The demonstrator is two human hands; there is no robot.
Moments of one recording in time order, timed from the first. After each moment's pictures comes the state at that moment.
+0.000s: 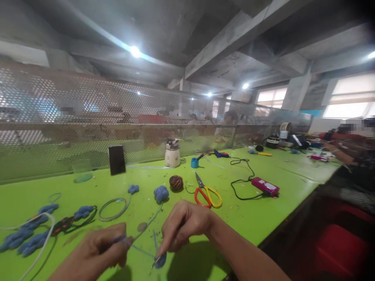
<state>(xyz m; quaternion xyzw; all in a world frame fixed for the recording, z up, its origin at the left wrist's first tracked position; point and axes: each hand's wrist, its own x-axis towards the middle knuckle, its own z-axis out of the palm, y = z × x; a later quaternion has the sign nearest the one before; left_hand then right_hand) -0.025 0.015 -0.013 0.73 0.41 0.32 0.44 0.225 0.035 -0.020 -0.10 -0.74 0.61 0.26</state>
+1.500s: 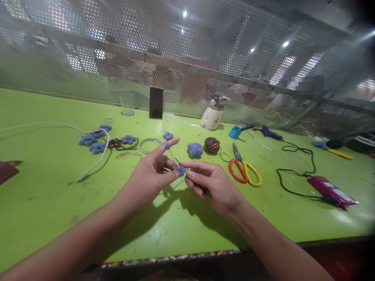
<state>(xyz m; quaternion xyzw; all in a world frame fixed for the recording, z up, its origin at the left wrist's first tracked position) 0.008 0.013 -0.025 0.55 0.40 0.49 0.55 0.179 0.015 -0.032 -0.37 -0.50 0.66 0.43</state>
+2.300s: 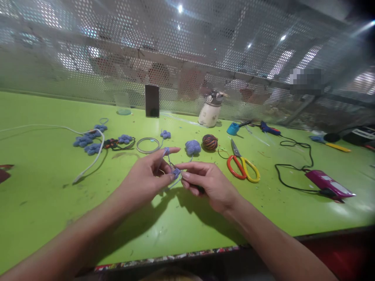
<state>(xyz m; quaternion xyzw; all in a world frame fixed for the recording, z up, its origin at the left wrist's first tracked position) 0.002 0.014 -0.025 0.60 0.45 0.42 0.51 0.177 0.016 -0.033 -0.39 -0.49 0.67 0.40</state>
